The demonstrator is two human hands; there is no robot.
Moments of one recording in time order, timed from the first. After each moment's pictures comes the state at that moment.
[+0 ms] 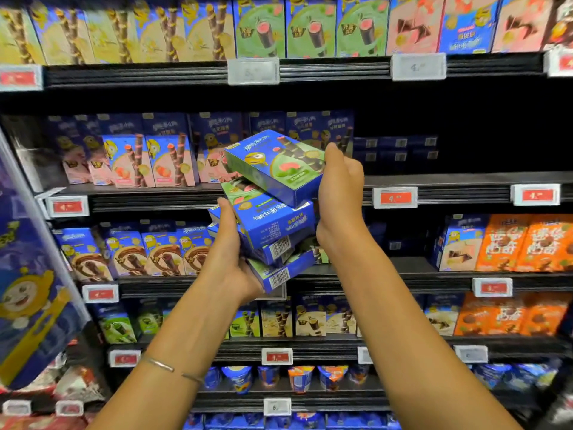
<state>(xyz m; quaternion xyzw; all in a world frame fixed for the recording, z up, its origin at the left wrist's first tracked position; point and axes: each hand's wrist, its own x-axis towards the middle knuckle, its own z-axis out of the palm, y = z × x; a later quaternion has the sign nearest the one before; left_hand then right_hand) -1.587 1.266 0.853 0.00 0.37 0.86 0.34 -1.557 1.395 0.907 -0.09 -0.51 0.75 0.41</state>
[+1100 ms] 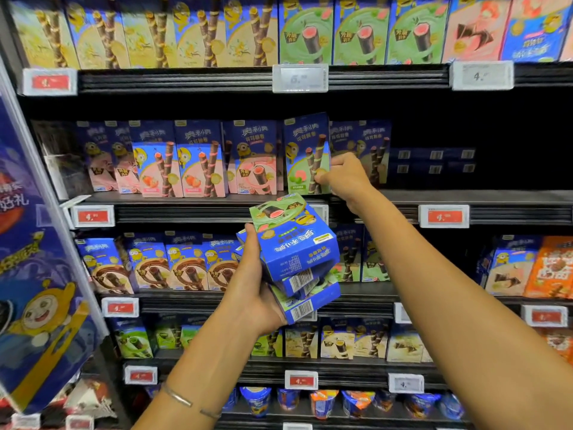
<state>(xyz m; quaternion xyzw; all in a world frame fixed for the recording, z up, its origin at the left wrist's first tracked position) -1.627 1.238 0.832 -0.01 0.37 0.84 0.40 -1.699 1.464 0.916 -0.11 -0.78 0.53 0.32</state>
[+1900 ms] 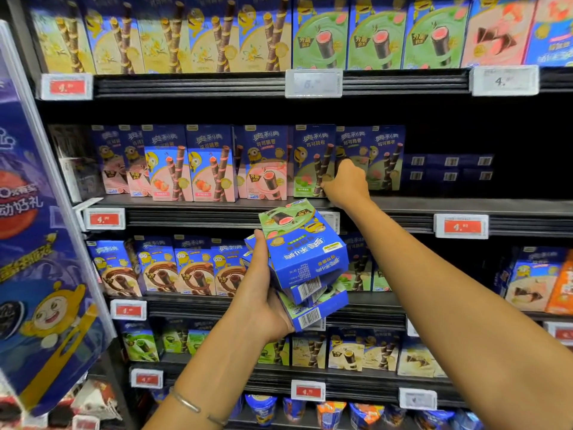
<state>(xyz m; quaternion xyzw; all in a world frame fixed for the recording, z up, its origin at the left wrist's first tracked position) -1.630 1.240 0.834 -0.02 0.38 0.83 0.39 -1.732 1.461 0.913 -0.21 -0.87 0.28 0.34</state>
